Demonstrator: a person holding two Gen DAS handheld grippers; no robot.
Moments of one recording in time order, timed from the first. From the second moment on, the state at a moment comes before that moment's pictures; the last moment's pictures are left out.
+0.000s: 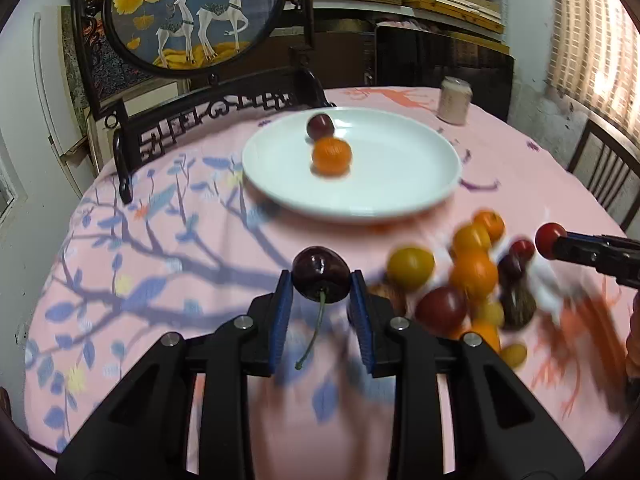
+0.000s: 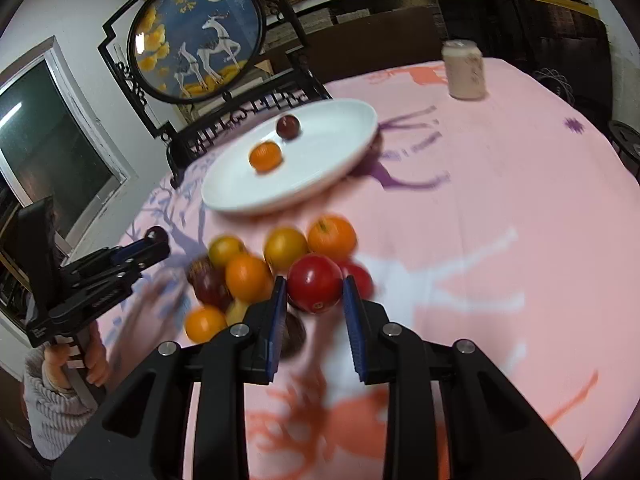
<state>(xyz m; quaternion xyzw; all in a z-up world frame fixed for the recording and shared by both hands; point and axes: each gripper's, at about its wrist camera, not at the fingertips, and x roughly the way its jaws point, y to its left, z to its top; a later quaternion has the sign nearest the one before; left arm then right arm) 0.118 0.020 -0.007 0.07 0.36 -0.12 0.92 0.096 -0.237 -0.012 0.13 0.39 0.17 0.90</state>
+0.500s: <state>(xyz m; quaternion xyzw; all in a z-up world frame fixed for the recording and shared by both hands) 0.197 -0.004 -0.006 0.07 0.36 -0.09 0.92 0.205 -0.195 0.006 0.13 0.37 0.17 0.90</state>
